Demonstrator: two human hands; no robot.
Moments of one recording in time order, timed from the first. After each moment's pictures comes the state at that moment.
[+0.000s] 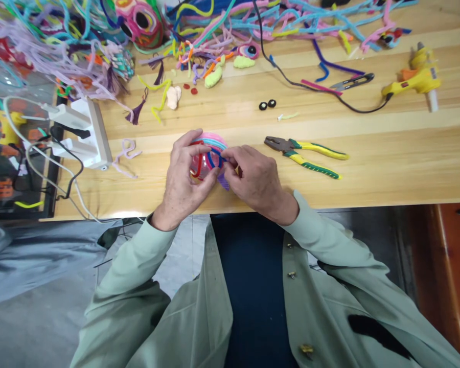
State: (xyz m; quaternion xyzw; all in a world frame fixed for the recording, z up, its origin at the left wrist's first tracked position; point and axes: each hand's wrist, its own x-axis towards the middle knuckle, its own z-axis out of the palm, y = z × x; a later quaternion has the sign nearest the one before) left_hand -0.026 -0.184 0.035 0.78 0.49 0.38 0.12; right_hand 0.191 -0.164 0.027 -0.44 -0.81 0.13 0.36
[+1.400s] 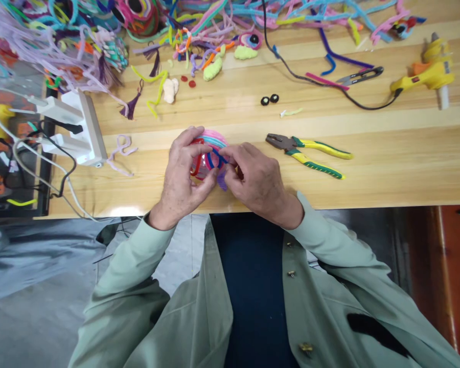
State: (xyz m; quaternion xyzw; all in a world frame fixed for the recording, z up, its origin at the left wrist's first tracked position) left_hand -0.034 -0.179 0.032 0.81 0.46 0.35 0.09; right_hand 0.193 -0.170 0.036 -0.45 -0.82 0.15 0.33
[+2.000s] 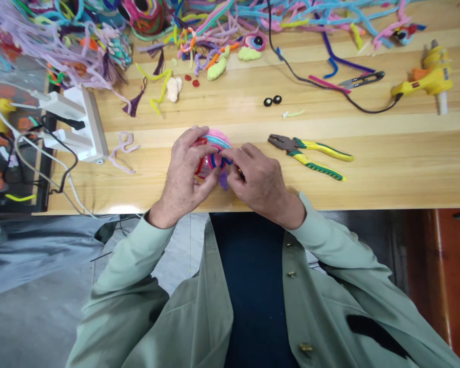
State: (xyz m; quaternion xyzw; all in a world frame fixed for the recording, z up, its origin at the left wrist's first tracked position) left_hand -0.030 -0.183 0.037 0.80 0.47 0.36 0.09; right_hand 0.196 -0.170 0.036 -0.44 -0.84 0.14 0.30
